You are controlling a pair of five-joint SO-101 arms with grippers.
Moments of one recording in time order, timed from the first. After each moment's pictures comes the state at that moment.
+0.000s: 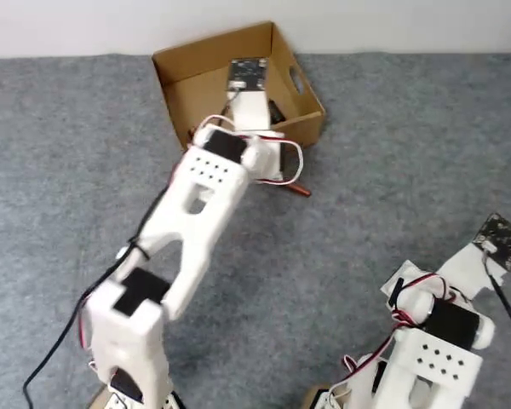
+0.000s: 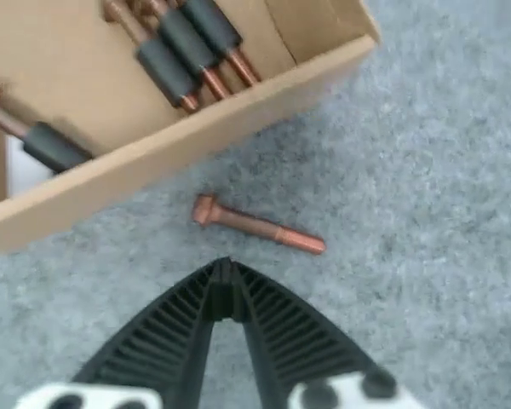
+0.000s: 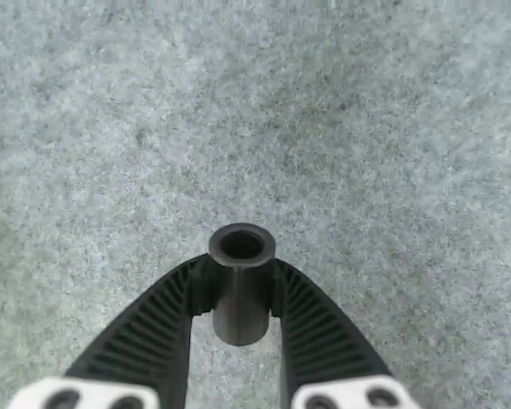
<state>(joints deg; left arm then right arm) 23.4 24.2 -16.4 65.6 30.1 21.5 -65.9 58.1 80.8 -19.5</state>
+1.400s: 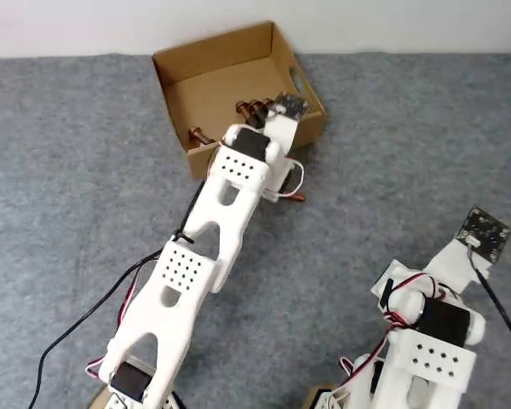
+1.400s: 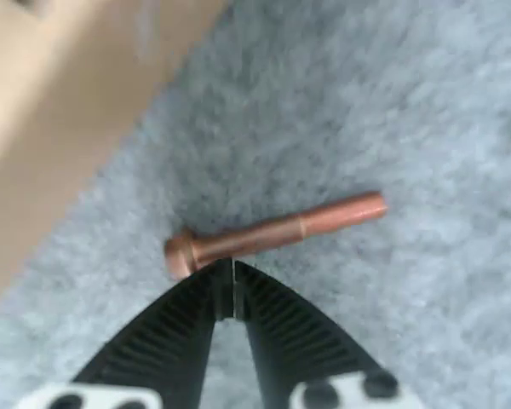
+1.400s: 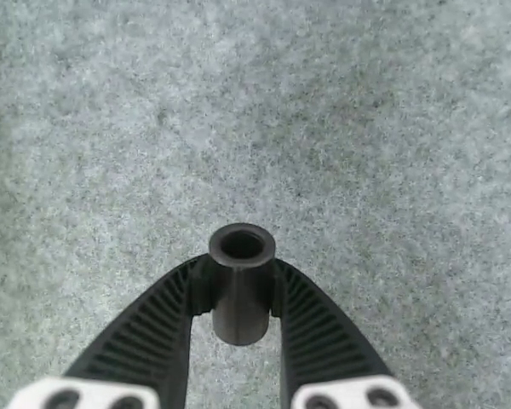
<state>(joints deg) 23.2 69.8 -80.3 98.9 6.8 17.3 -66.4 59.6 79.7 -18.4</state>
